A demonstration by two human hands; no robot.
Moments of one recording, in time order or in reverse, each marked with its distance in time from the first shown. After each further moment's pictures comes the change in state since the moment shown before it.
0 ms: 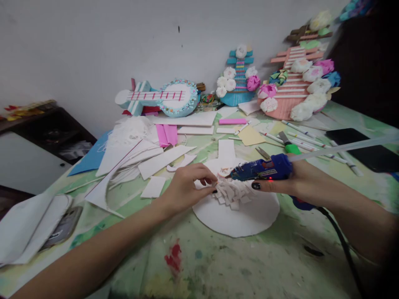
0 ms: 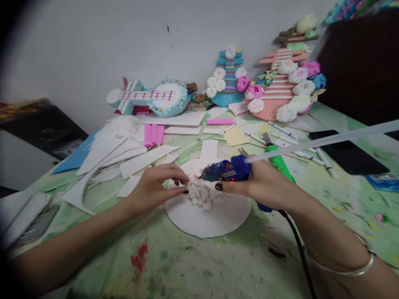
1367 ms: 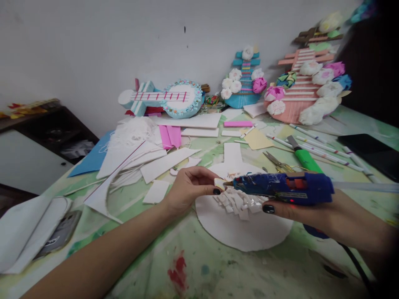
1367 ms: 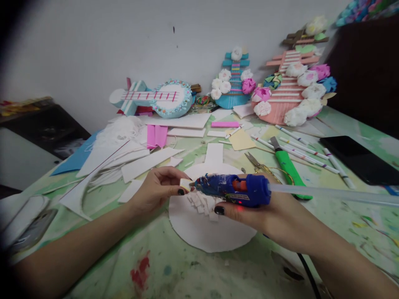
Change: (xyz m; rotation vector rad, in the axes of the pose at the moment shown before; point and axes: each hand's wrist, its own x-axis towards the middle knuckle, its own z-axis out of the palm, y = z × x) left_hand -0.003 -0.019 0.008 -0.976 0.154 -0.477; right_hand -0.013 0.007 0.024 -0.054 0.223 -0.144
